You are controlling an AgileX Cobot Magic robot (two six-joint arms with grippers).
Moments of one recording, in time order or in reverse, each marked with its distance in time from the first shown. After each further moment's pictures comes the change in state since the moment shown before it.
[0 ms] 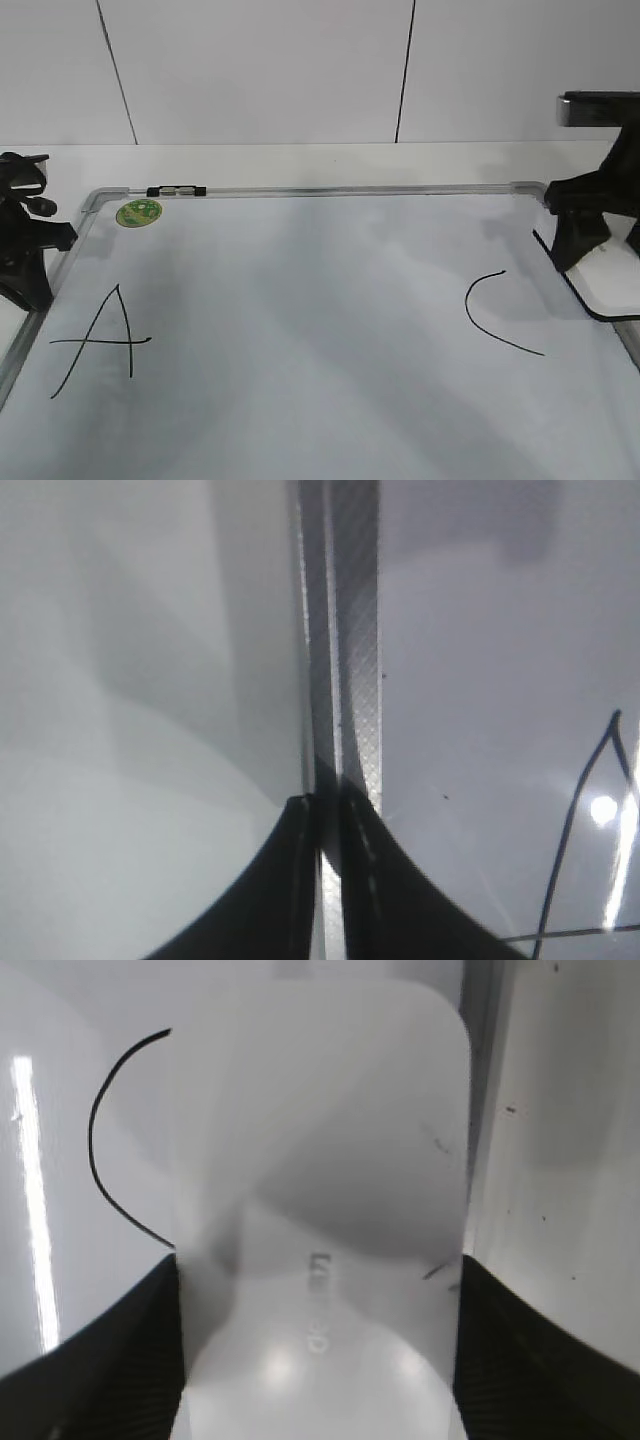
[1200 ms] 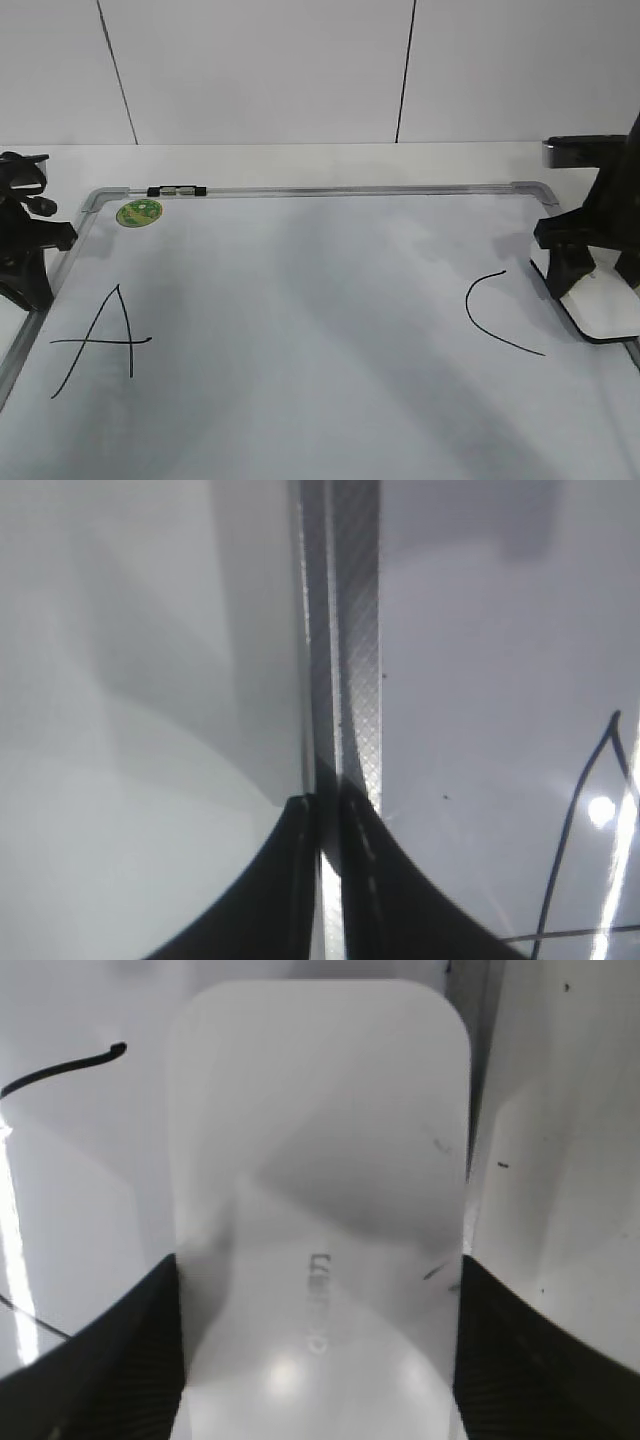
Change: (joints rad) left arm 0.000 0.000 0.000 -0.006 0.000 0.000; right arm -0.030 0.133 0.022 -0.044 -0.111 -0.013
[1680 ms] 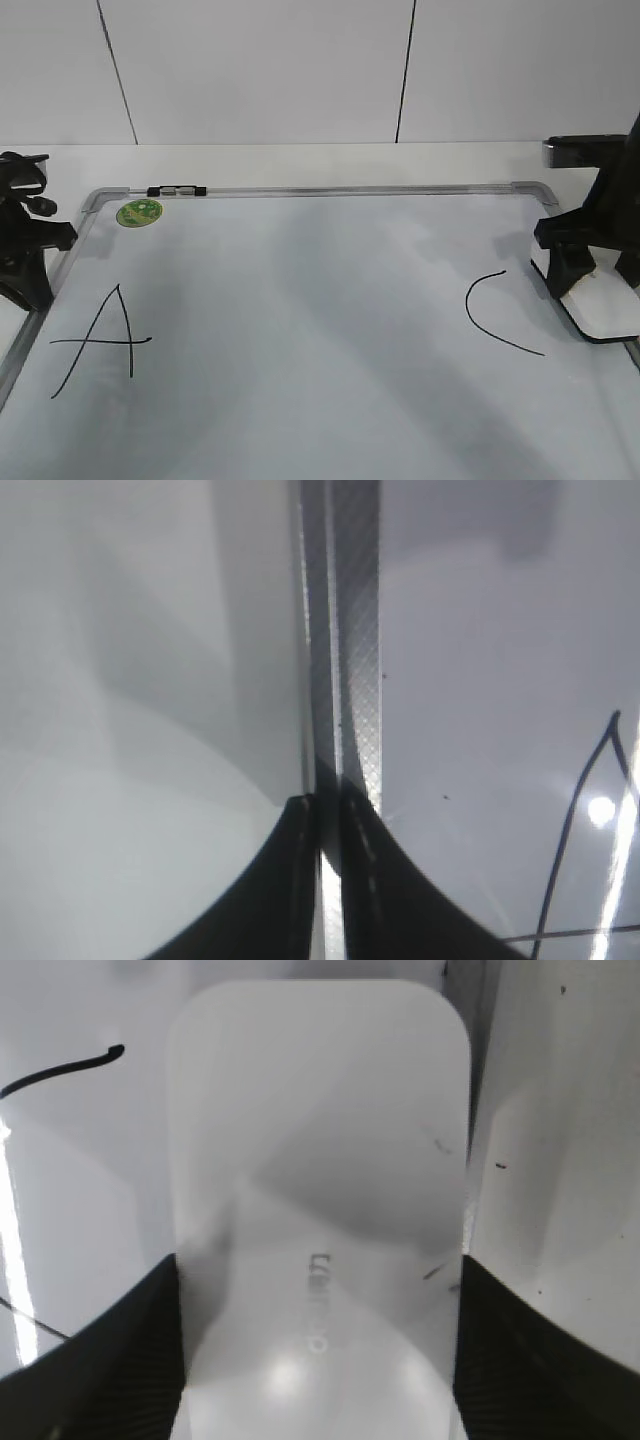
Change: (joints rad) left arm 0.000 0.000 0.000 0.000 0.000 0.000; right arm 0.000 0.000 0.000 0.000 -0.002 0.000
